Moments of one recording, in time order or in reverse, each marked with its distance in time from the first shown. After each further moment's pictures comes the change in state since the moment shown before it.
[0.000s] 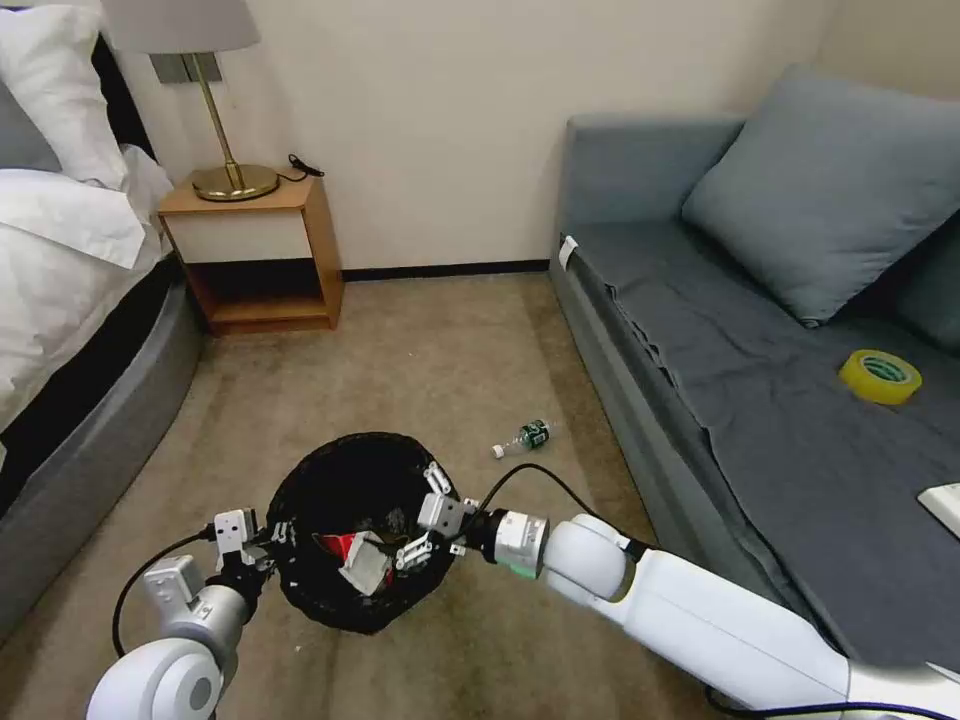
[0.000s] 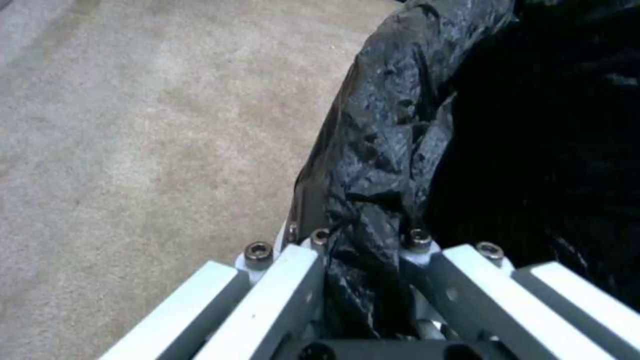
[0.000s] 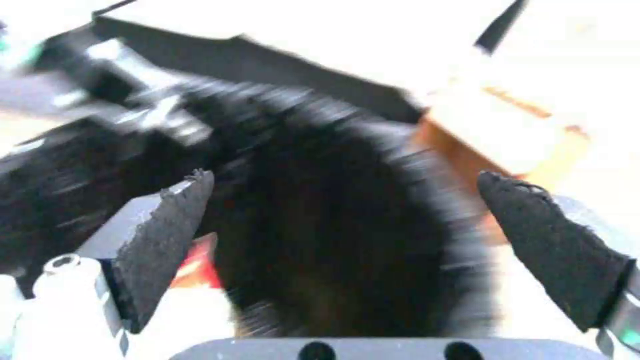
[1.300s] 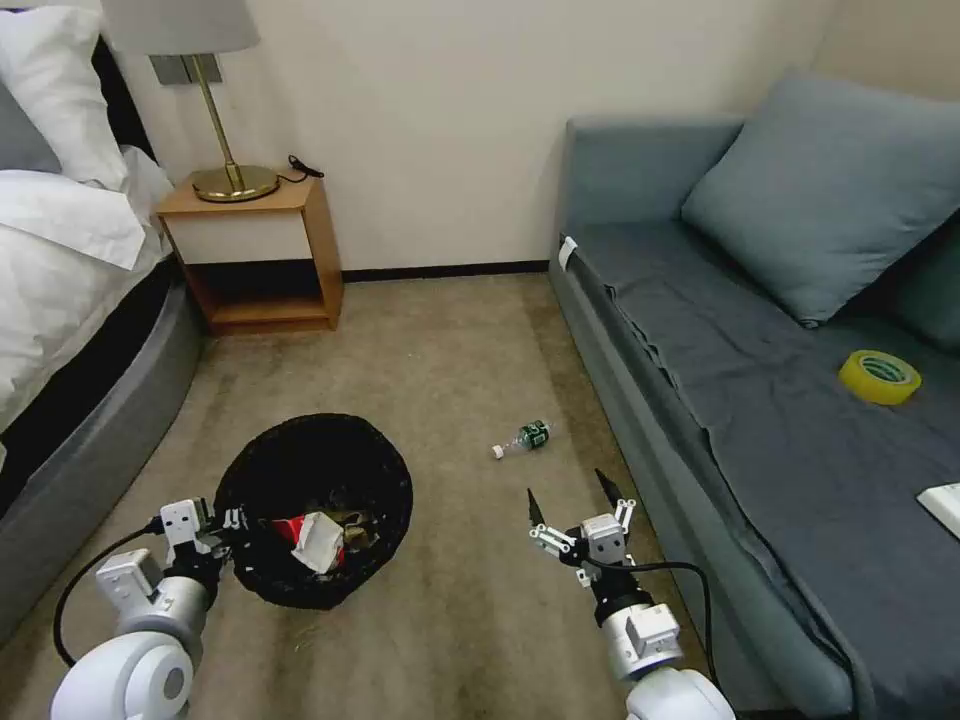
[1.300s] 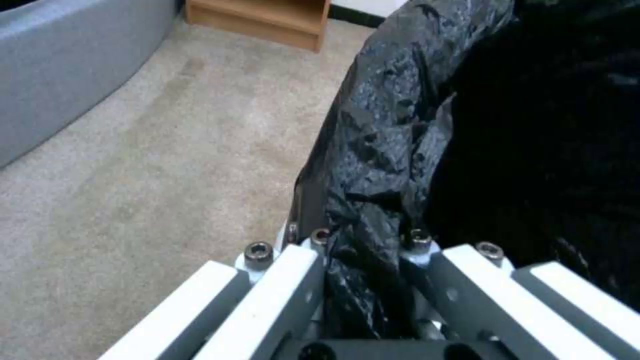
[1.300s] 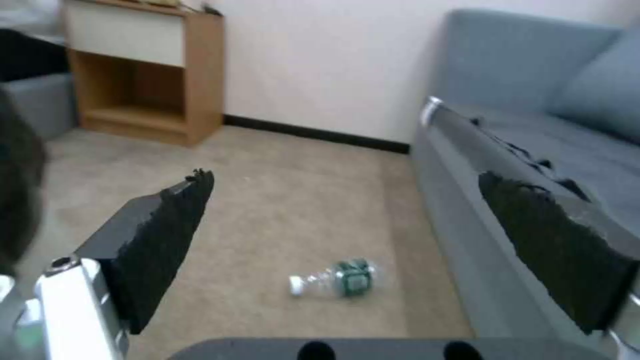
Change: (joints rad) left arm -0.015 -0.027 -0.104 -0.006 0.044 -0.026 -0.061; right arm -0.834 0.167 0.614 0.314 -0.186 -0.099 0.491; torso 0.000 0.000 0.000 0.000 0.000
